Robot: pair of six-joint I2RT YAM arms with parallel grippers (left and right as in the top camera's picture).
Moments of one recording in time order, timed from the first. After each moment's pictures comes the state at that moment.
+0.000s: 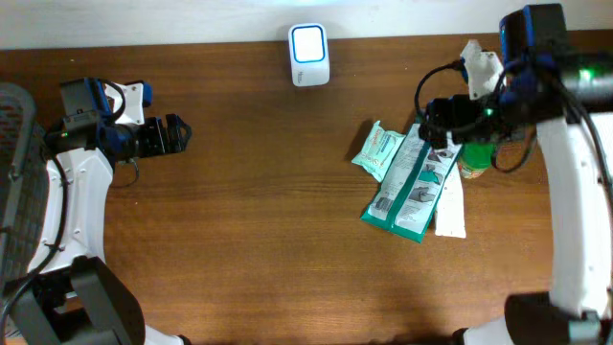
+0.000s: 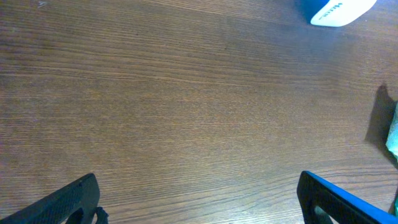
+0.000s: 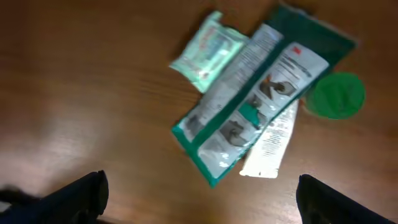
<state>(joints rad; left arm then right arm) 0.24 1.70 1.37 -0.71 0.39 0.08 0.05 1.67 2.08 -1.62 -0.22 -0.05</state>
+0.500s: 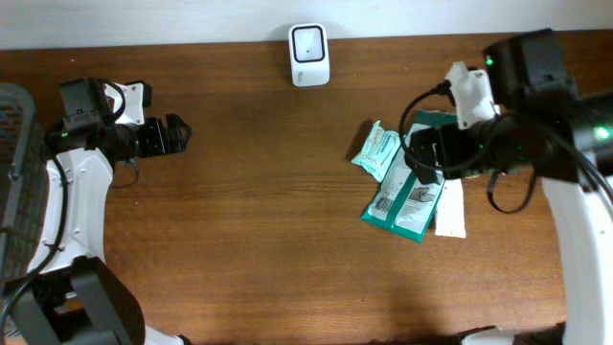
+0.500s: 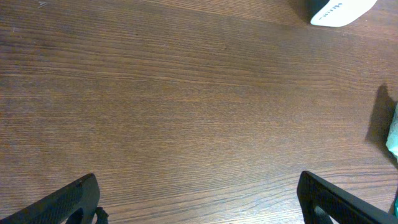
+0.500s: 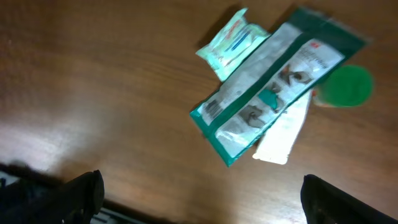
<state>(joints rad) 0.24 1.70 1.37 -0.71 0.39 0.08 0.20 1.52 2.08 -1.68 -0.14 0.02</state>
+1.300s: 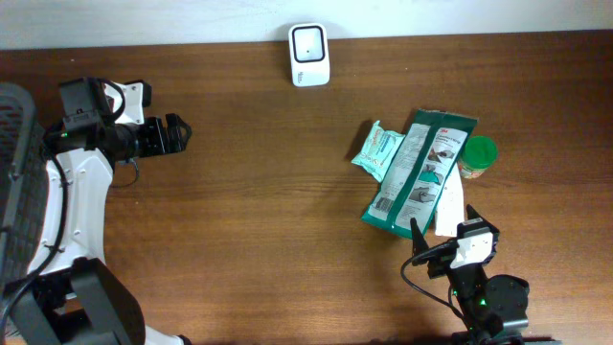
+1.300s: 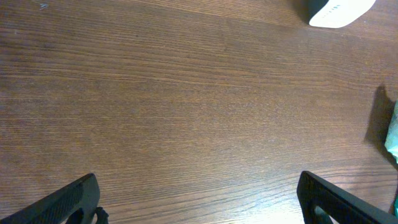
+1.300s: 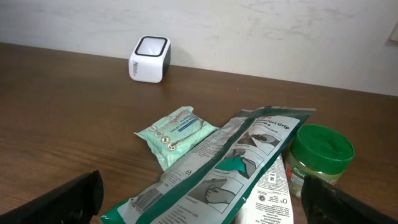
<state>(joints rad) 0.24 1.70 1.37 -0.71 0.39 0.08 0.08 0.01 0.08 -0.22 -0.11 -0.06</state>
